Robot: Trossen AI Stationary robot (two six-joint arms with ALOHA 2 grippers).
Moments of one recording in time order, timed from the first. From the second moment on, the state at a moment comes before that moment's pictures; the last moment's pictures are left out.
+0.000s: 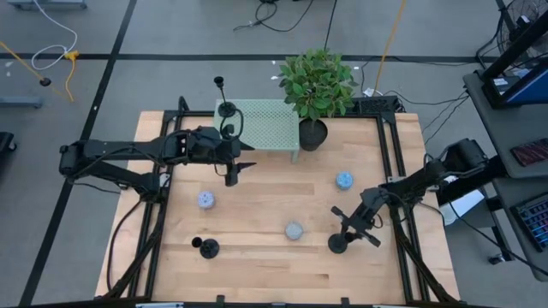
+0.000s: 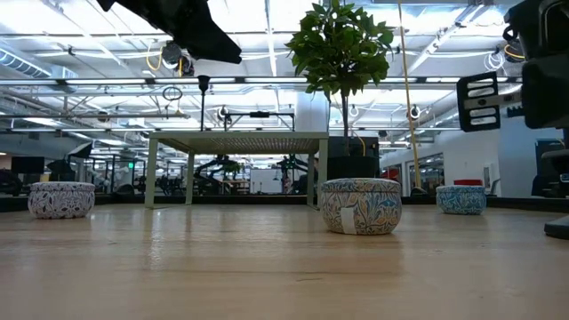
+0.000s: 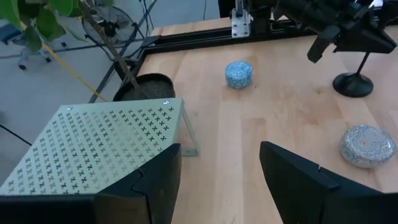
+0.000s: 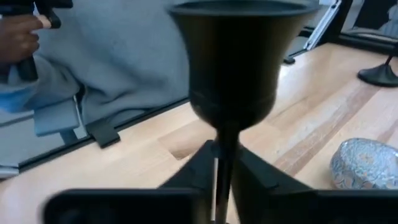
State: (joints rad) left arm 0.15 1.16 0.91 -0.20 -0.03 0.20; right arm 0.33 1.35 0.11 1.00 -0.55 -0.14
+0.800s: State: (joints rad) left arm 0.07 1.12 0.91 -0.19 -0.11 0.26; right arm 0.17 1.40 0.50 1.07 0.21 0.00
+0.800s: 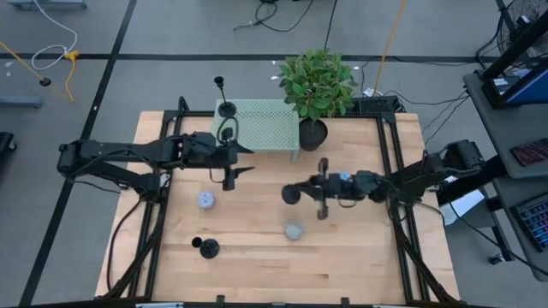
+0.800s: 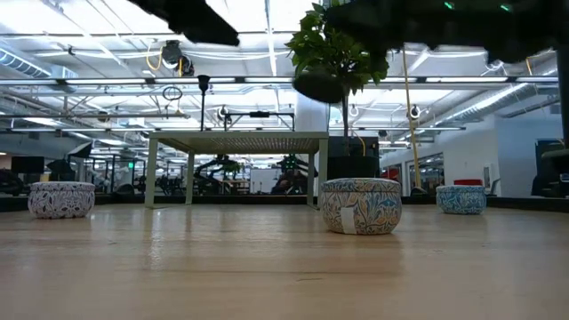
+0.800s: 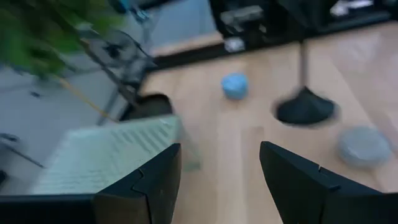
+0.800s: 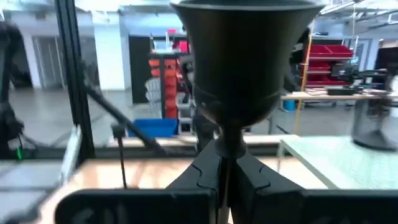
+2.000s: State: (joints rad) left arm 0.04 0.76 0.91 -0.27 -0.24 0.18; right arm -0.39 1.98 1.44 0.61 0.26 -0.03
